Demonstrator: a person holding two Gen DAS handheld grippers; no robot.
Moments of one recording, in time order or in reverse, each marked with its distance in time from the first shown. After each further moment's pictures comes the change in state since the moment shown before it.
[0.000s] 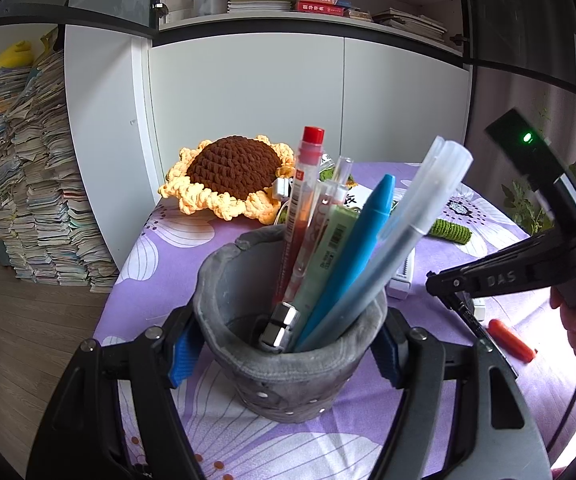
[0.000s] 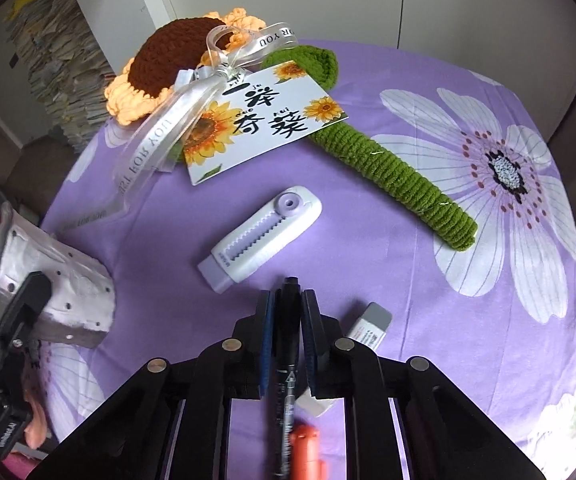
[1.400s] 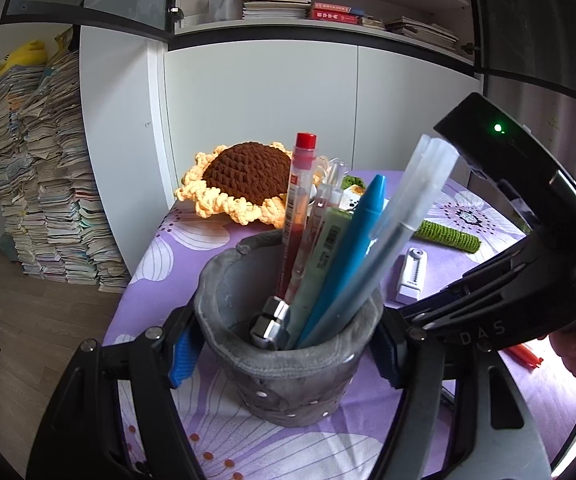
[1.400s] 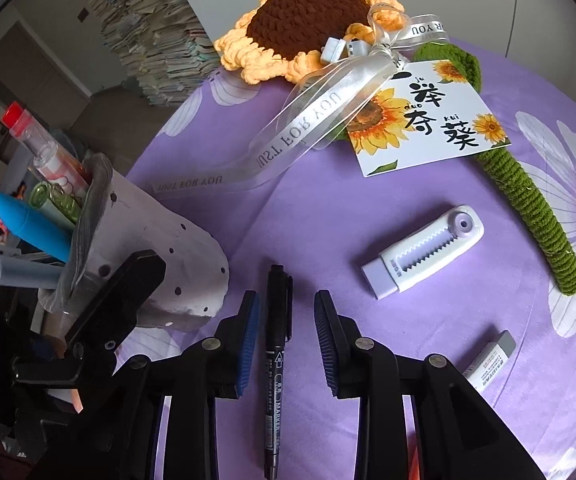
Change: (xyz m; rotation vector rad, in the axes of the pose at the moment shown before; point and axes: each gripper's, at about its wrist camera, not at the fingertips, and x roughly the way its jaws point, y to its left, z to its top) left arm -0.005 0.007 0.000 -0.026 -0.022 0.040; right arm 0.016 0.061 0.010 -0.197 0.123 0.218
